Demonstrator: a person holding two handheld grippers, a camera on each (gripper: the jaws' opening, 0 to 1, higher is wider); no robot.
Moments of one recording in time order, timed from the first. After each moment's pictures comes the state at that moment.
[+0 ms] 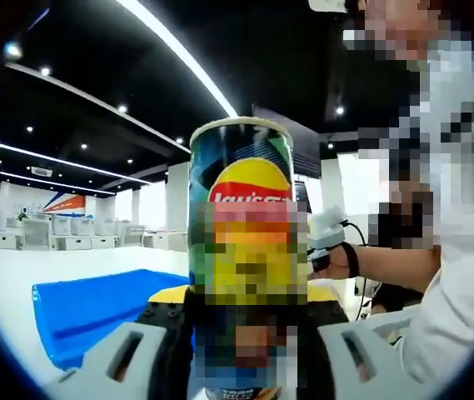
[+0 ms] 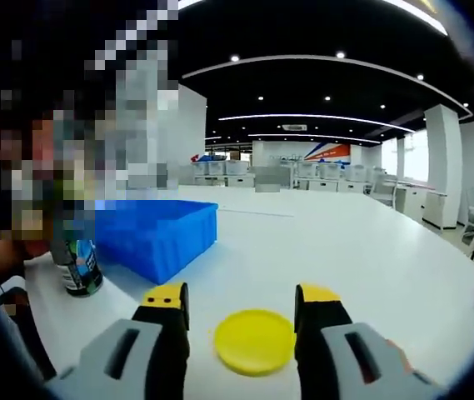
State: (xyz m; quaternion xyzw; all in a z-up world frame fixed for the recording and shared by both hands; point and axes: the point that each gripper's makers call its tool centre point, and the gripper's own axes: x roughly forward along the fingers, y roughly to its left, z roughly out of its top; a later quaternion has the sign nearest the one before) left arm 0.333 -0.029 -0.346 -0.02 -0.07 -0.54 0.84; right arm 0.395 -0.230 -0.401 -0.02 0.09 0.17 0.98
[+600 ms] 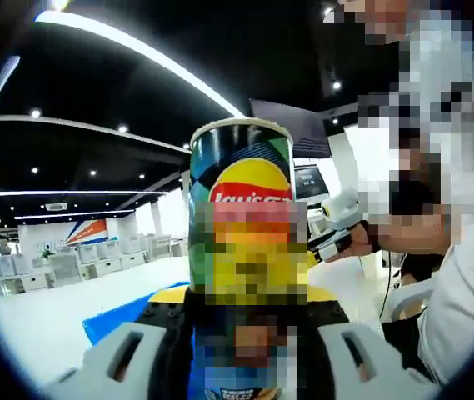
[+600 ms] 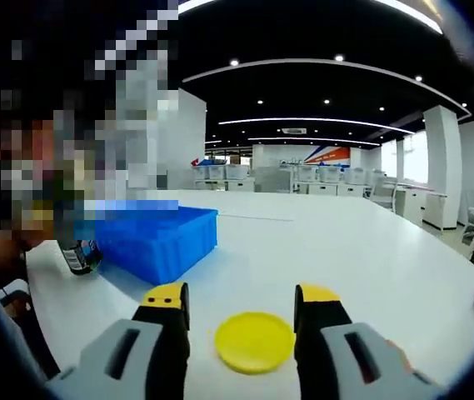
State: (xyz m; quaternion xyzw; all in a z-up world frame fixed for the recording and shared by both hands) left arm 0.335 0.000 -0.332 0.09 -0.10 -0.48 0.87; right arm 0.393 -0.238 -0.394 -0.02 0.08 0.17 0.98
